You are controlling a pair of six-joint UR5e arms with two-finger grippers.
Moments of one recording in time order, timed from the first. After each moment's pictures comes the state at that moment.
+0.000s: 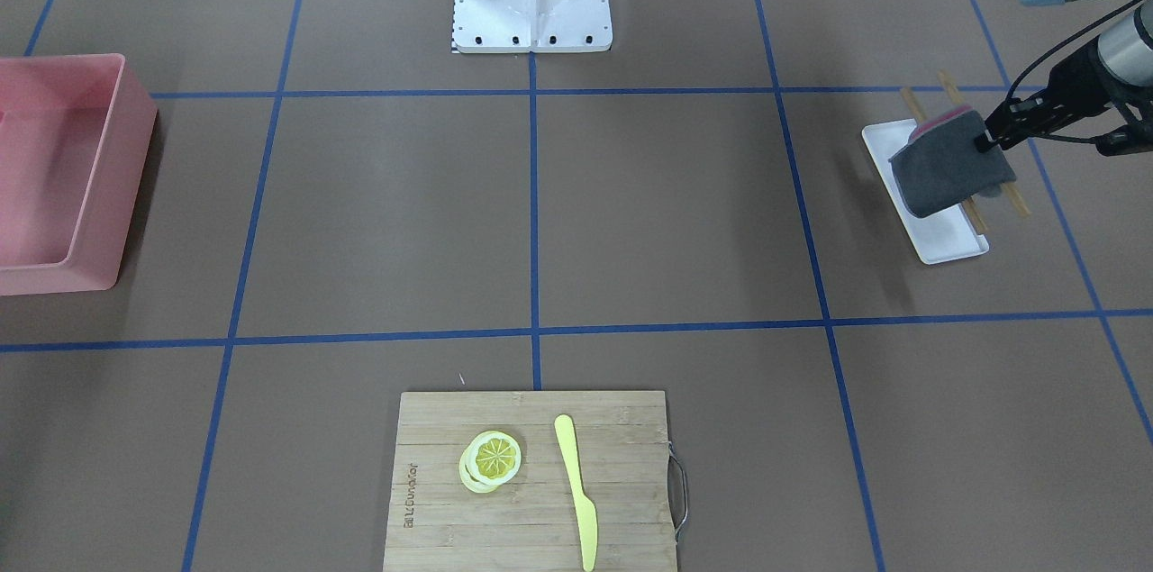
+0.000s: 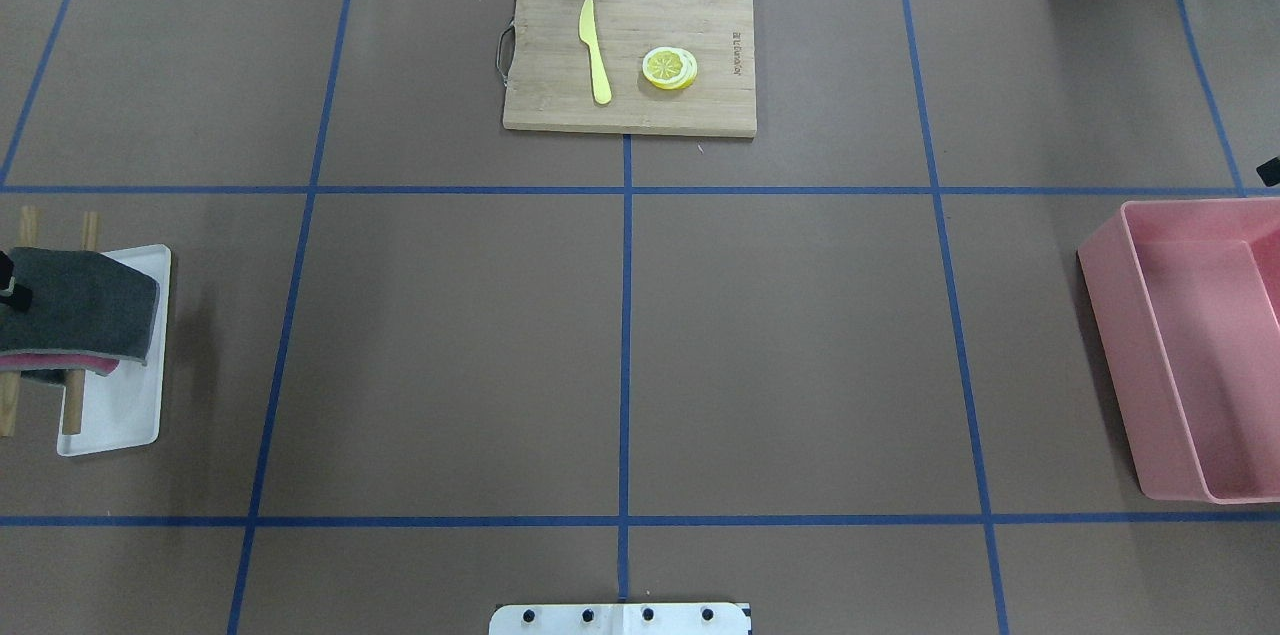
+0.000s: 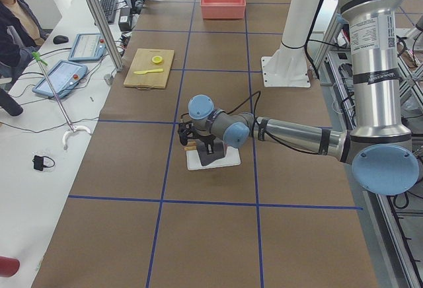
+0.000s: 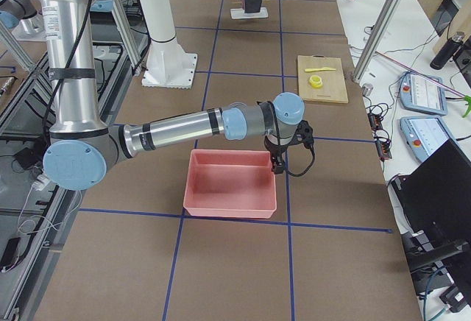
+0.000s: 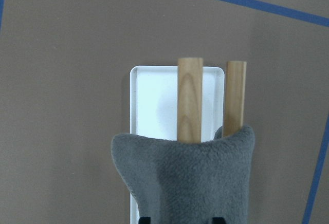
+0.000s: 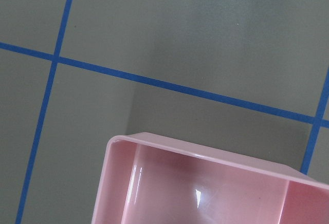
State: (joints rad) left arm -1.15 -1.41 -1.84 -1.91 -2.44 -0.78; right arm 1.40 -1.52 1.77 -1.64 2.47 0.01
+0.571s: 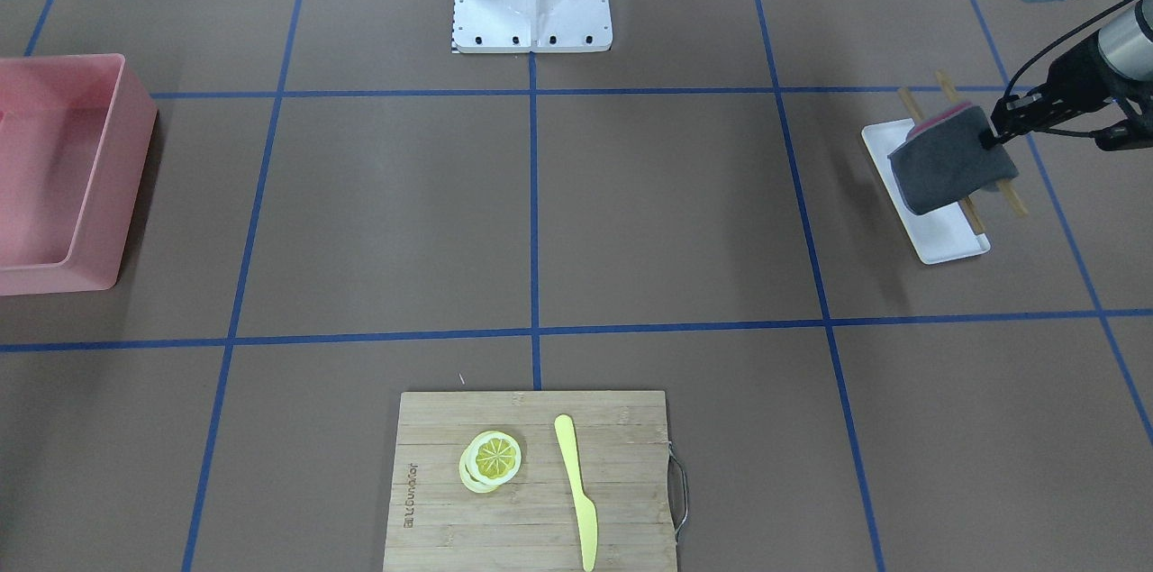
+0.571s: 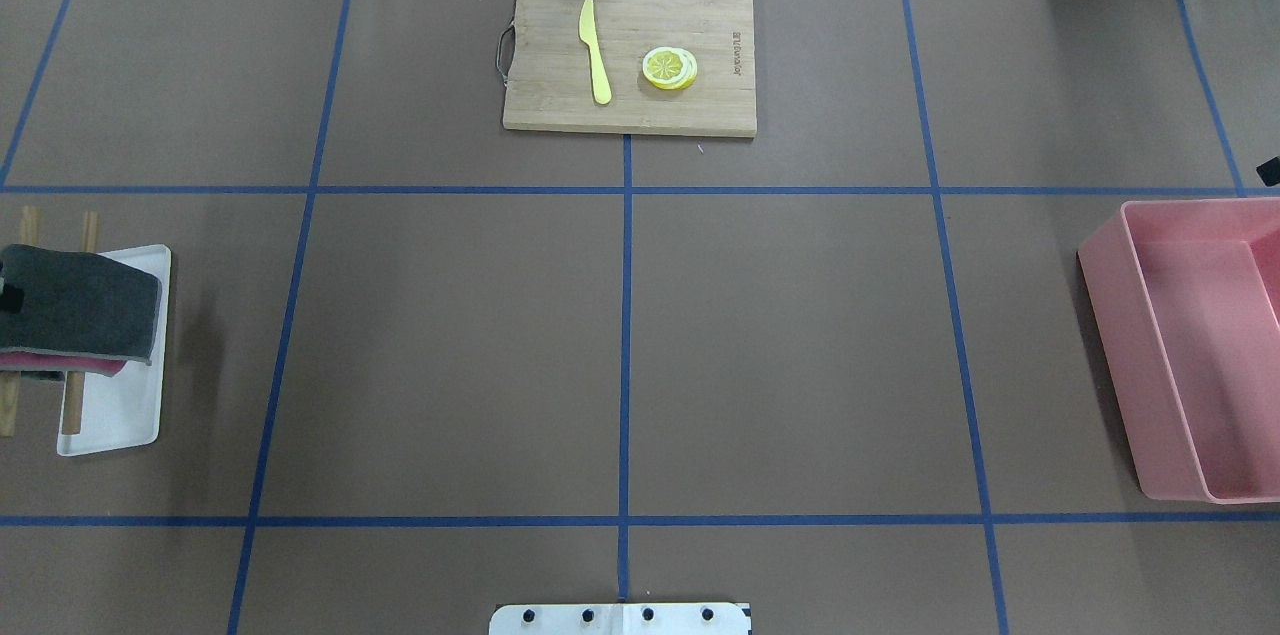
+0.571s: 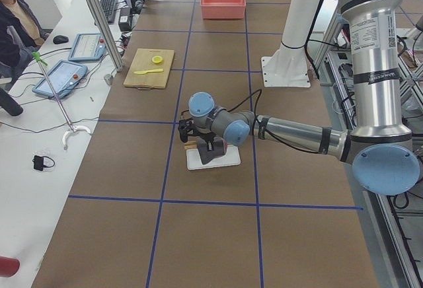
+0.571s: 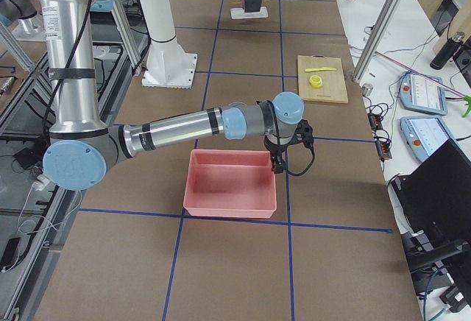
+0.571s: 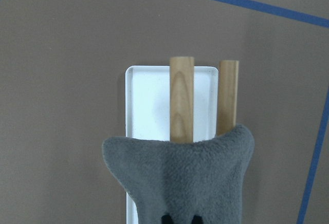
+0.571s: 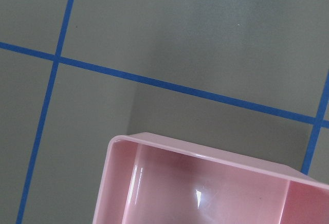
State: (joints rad) left arm -1.16 -1.41 -1.87 -1.90 -2.47 -0.78; right arm 1.40 -1.52 1.78 -1.64 2.47 0.01
